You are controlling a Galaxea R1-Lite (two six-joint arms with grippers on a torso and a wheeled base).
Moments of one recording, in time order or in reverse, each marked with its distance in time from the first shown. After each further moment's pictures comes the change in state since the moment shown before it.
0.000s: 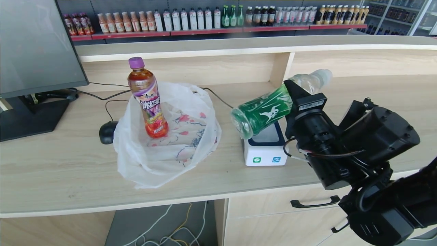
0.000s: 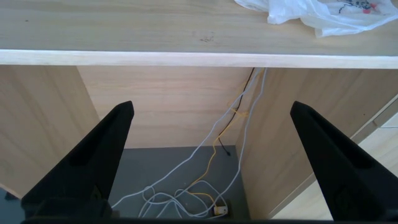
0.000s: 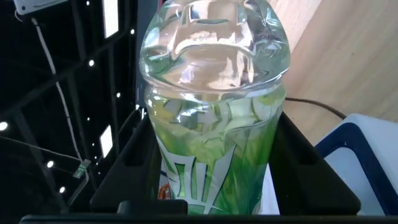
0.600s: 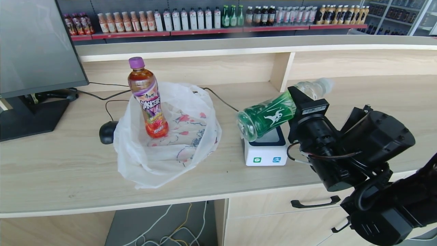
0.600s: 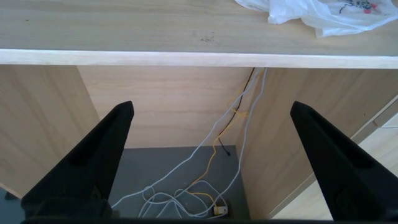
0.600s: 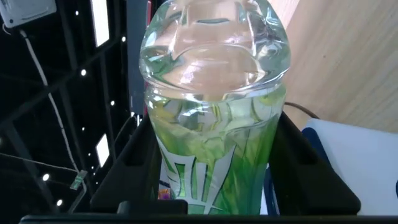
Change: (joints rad) left arm 0.000 0.000 0.000 0.000 0.000 0.000; right arm -0.038 0.007 0.035 0.001 -0.001 0.058
